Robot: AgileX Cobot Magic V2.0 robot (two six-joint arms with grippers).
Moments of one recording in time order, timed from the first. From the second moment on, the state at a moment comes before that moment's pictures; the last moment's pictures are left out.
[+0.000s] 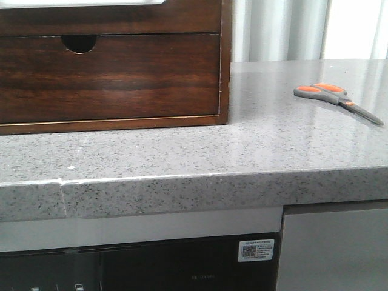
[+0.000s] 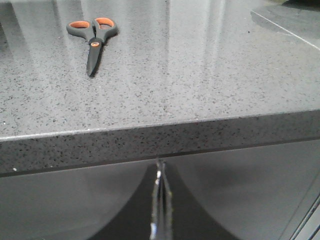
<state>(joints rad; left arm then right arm) 0.05 0.00 0.00 -0.07 0.32 0.00 -0.12 -0.01 0.01 -0.12 0.34 0.10</state>
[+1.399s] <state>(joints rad) 0.05 0.00 0.00 0.02 0.24 0.00 -0.12 -0.01 0.01 -0.11 0.23 0.10</state>
